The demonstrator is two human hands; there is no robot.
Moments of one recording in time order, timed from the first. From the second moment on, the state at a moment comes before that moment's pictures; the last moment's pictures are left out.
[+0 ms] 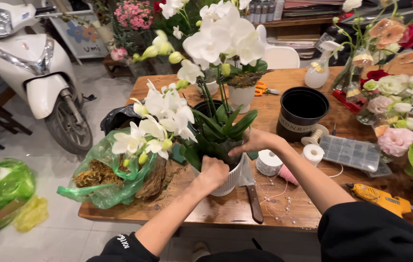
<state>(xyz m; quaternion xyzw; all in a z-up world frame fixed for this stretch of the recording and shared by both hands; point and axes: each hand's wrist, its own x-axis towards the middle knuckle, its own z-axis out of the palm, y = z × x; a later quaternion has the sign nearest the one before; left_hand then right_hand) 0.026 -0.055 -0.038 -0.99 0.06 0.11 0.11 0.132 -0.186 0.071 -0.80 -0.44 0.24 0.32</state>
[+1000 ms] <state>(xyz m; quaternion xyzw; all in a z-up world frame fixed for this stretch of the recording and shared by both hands) 0.028 -0.049 -0.013 -0.98 0.05 0.18 0.11 0.125 -0.194 0.021 -0.70 -0.54 0.07 0.47</state>
